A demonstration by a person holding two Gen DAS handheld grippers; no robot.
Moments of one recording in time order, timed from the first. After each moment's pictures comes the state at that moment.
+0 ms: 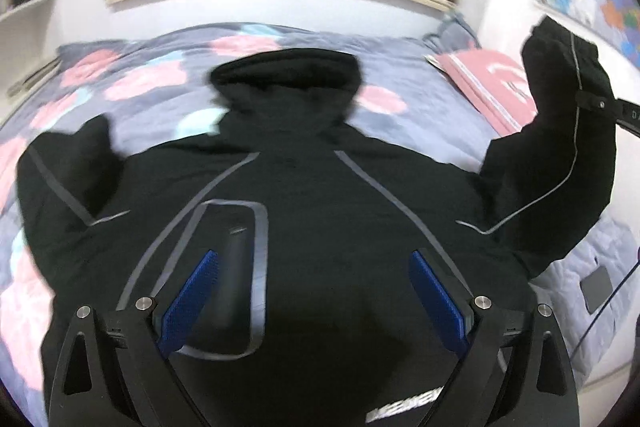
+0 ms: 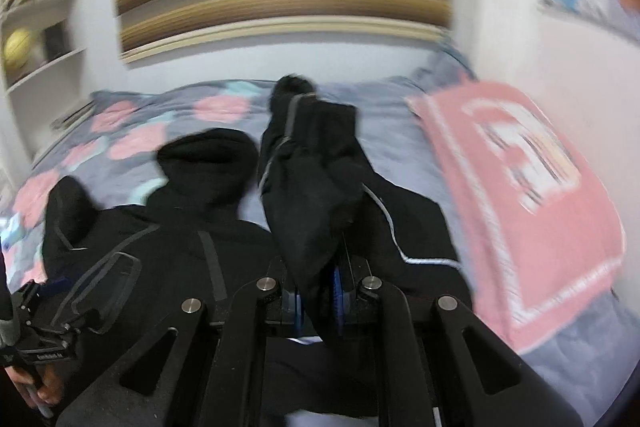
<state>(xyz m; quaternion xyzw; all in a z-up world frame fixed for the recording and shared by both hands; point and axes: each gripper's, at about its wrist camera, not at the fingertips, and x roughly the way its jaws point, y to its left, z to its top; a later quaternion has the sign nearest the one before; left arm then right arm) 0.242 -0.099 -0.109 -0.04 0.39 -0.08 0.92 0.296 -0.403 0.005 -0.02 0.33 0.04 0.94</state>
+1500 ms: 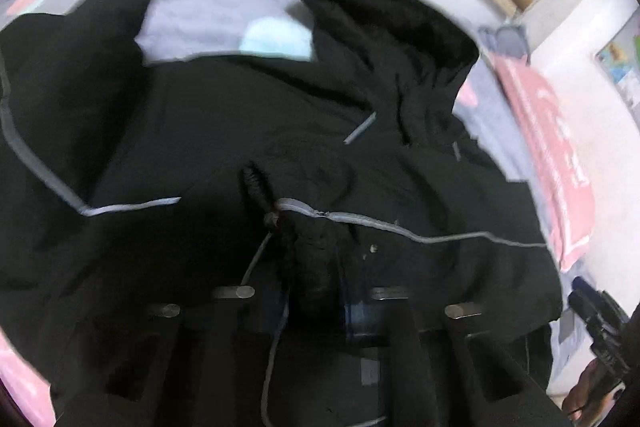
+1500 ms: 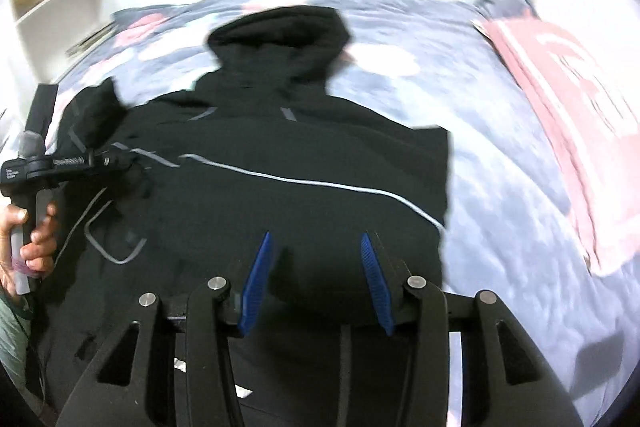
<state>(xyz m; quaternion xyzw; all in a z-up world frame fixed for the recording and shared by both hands) 0.370 0.026 -0.192 -0.16 0.51 -0.12 0.84 0.263 -0.314 -0.112 -0.03 0.46 0.06 0.89</state>
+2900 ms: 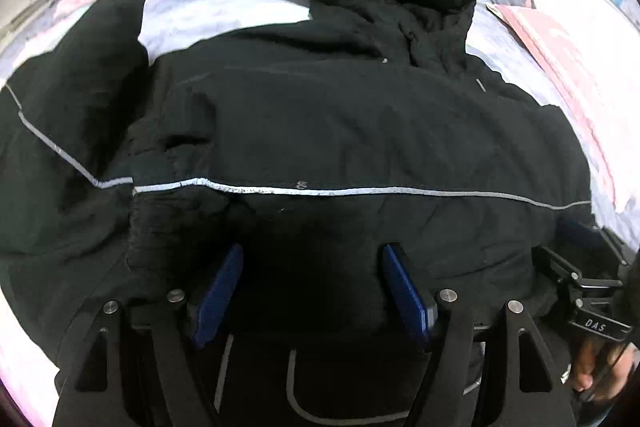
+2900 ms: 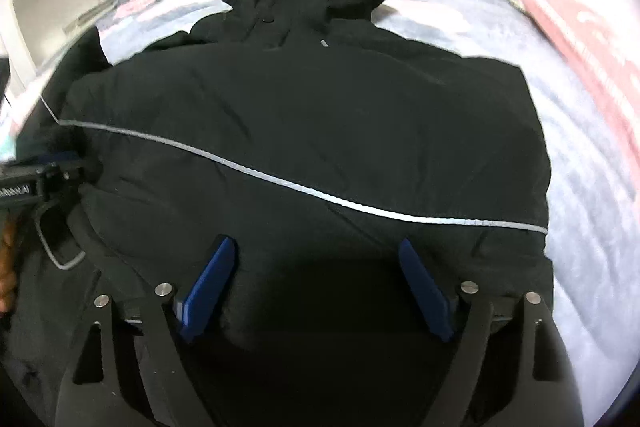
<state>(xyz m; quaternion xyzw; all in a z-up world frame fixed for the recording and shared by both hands) 0.335 0.003 -0.219 -0.04 0.49 -0.09 0.86 0.290 -0.260 -0.207 -0.05 0.47 0.08 0.88</state>
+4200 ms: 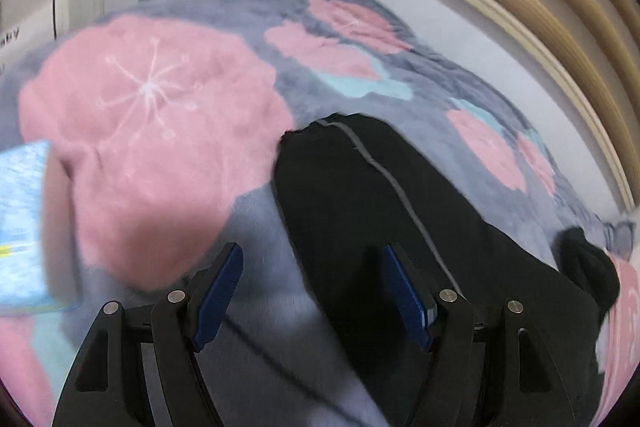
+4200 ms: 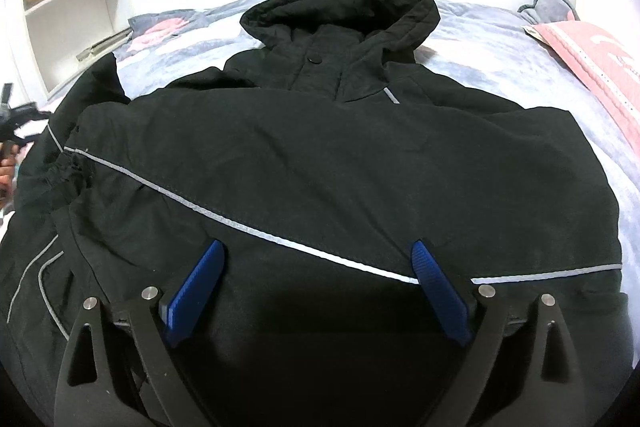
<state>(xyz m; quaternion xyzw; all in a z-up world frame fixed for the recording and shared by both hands) 0.416 0.421 -0.212 -0.26 0.37 0.15 0.88 0.310 -0.214 -0.215 -0.01 0.40 0.10 0.91</state>
